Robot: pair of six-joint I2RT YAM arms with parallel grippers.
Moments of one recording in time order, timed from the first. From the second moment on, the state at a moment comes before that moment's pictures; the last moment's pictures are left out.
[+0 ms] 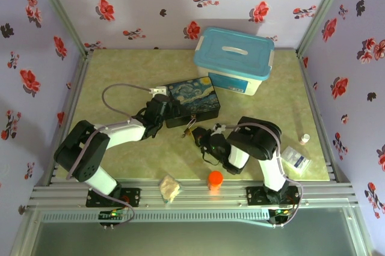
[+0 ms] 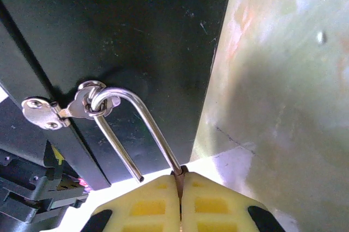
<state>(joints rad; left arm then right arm) -0.66 1.58 0.73 0.22 -0.38 -0.46 0.97 2.03 0.37 1.39 0.20 1.72</state>
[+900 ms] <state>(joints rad) -0.66 1.57 0.71 0.24 -0.39 -0.43 0.98 2.08 0.43 1.44 0.51 1.87</state>
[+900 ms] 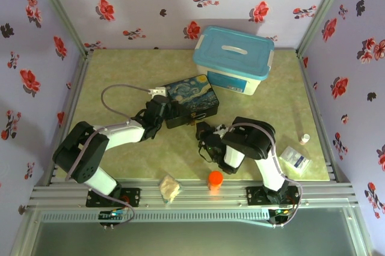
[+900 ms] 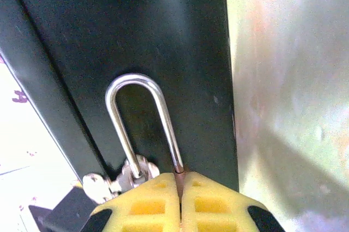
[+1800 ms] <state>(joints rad) -0.66 1.53 0.77 0.07 -0.39 -0.39 0.78 1.93 0.25 1.33 0.13 1.52</state>
